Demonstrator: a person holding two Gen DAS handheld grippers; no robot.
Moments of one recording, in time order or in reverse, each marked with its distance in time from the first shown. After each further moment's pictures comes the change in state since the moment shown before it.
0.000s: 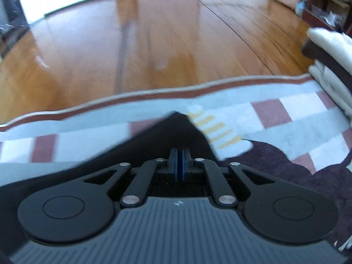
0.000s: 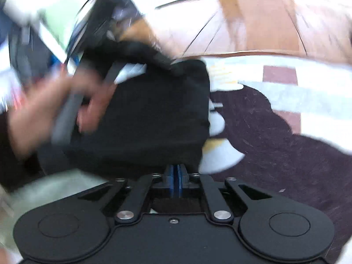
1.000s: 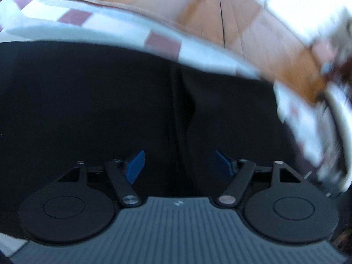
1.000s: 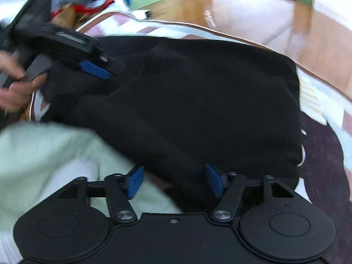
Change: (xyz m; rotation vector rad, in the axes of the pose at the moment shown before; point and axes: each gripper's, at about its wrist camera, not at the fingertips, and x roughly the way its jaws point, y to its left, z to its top) left arm -0.079 0.181 -0.150 -0.441 0.211 -0.094; right arm 0.092 0.101 -0.019 -0.551 0.250 -0.040
